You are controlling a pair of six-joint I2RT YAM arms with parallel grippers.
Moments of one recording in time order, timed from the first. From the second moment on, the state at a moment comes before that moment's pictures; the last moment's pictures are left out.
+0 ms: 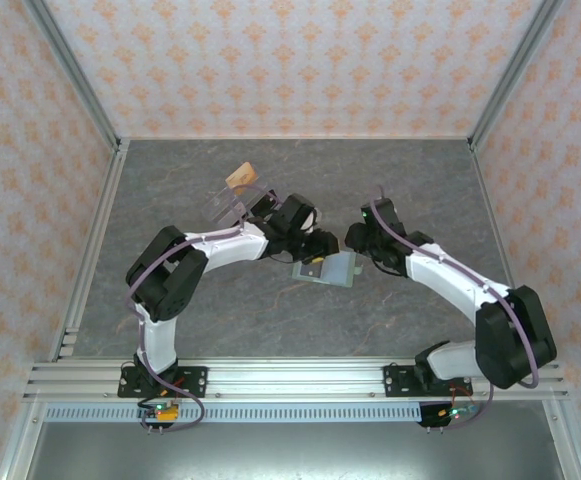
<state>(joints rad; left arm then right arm) -0.69 1.94 1.26 -0.17 0.45 -0.96 0.44 1.33 0.81 -0.36 0.08 0.72</state>
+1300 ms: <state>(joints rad) -0.57 1.83 1.14 -0.34 0.24 -0.95 0.62 1.81 1.17 -0.60 0.01 0.57</state>
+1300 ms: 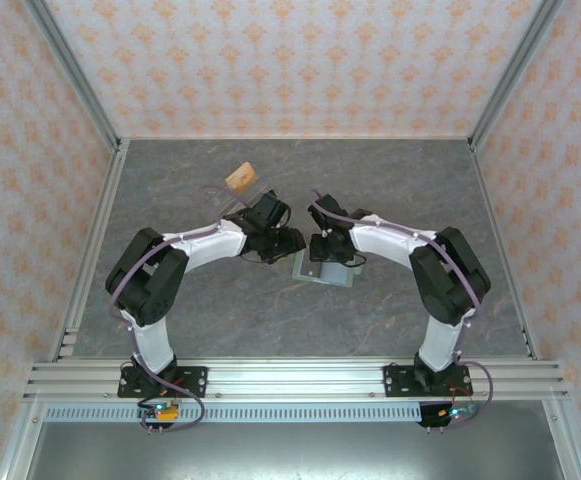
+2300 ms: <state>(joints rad) -0.60 1.86 1.10 -0.25 0.35 -0.96 0.63 1.91 1.27 -0.71 0.07 0.56</state>
